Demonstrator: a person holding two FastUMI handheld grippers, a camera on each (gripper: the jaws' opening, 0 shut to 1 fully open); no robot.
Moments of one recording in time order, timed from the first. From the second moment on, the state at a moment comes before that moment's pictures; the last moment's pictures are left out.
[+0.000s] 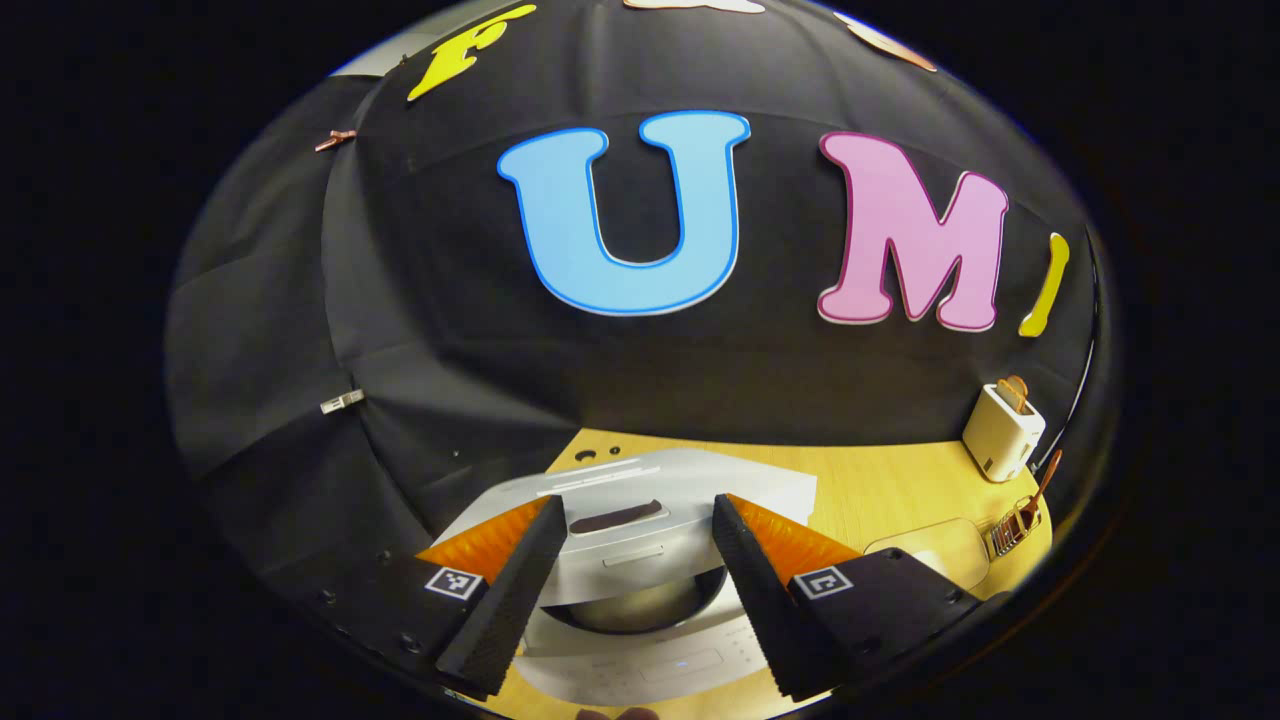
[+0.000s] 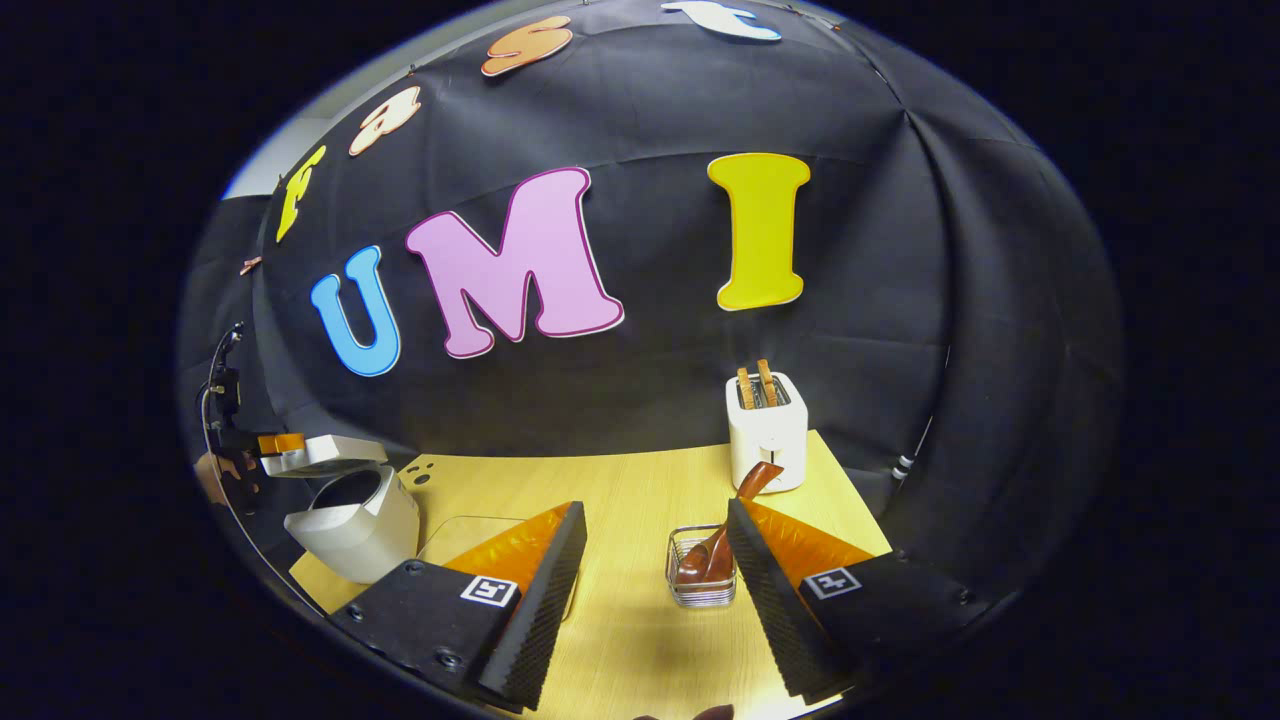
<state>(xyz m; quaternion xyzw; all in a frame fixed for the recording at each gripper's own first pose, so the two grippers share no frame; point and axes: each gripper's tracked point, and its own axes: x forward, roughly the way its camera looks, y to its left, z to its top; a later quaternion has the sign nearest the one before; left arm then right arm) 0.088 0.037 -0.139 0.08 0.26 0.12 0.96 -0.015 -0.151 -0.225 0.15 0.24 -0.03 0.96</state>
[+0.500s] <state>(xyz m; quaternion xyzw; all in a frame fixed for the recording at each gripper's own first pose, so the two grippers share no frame) 0.066 0.030 -0.188 0.05 0.34 0.13 0.93 -0.015 -0.172 -0.238 0.16 0.25 -0.01 0.96</state>
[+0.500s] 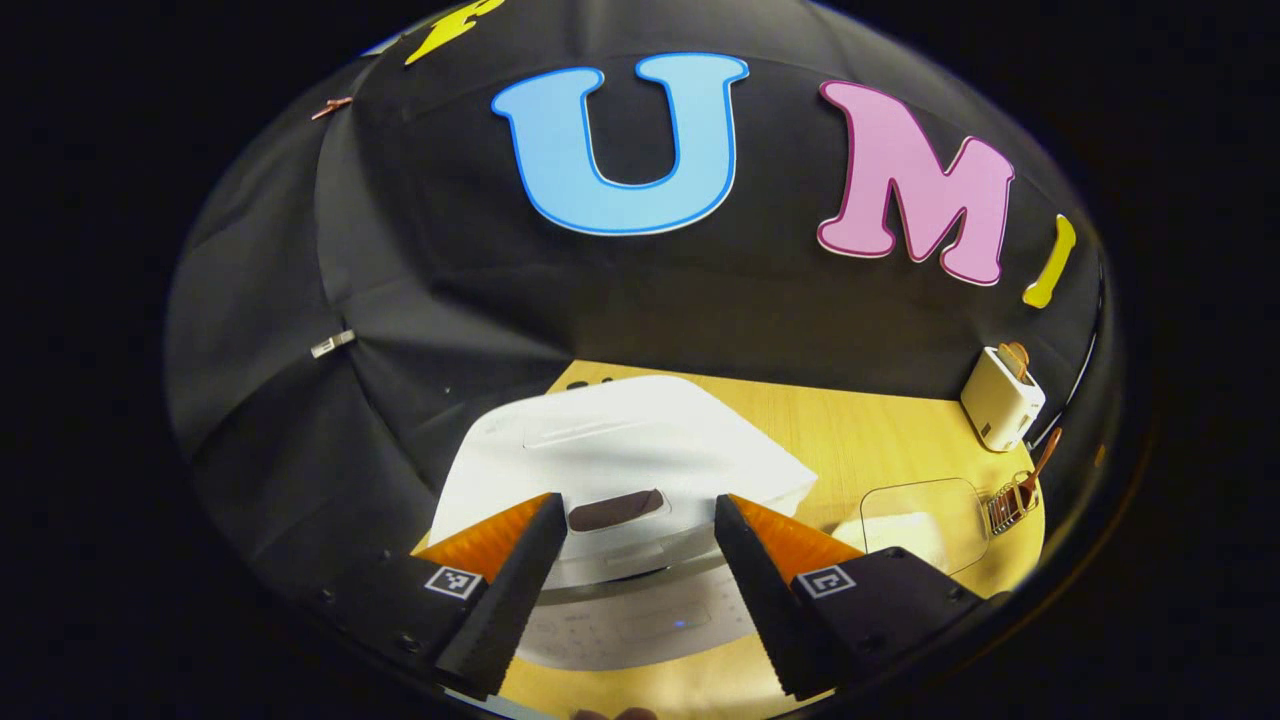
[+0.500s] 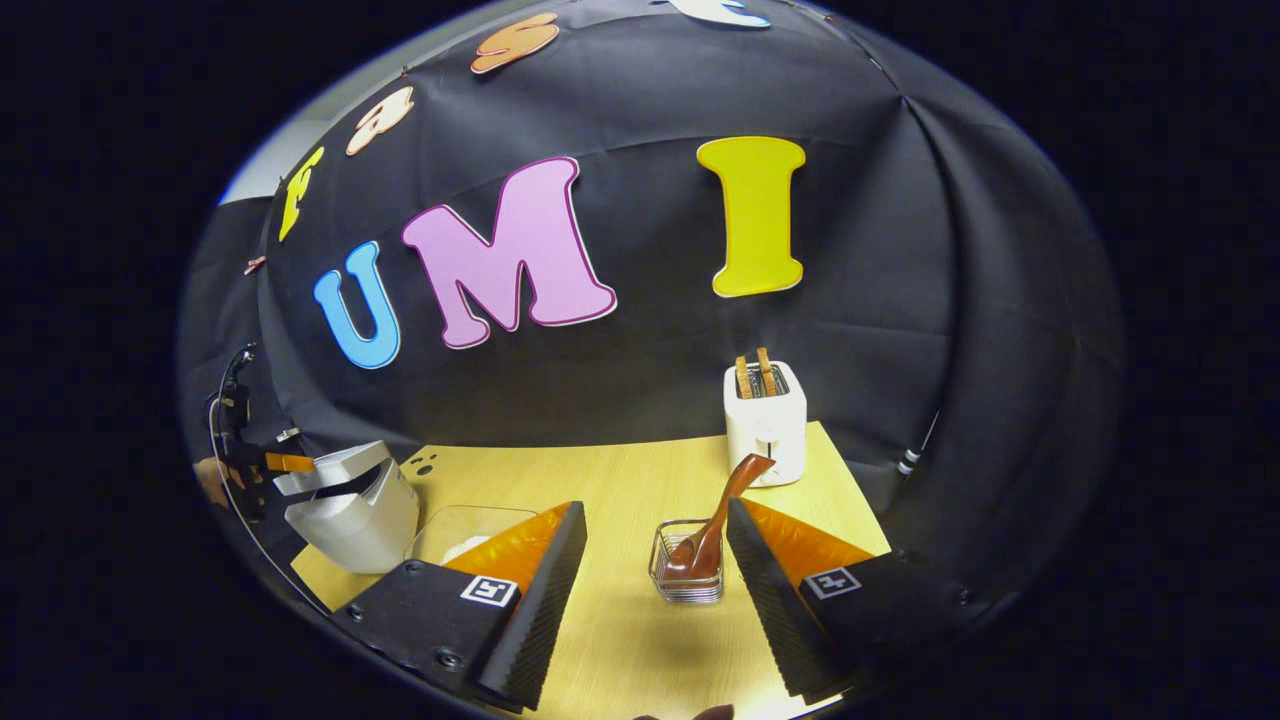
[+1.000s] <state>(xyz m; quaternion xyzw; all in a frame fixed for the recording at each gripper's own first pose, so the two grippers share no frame) 0.069 0.055 -0.220 -0.03 0.42 0.17 0.89 -0.017 -0.188 -0.249 0.17 0.26 -0.01 0.95</state>
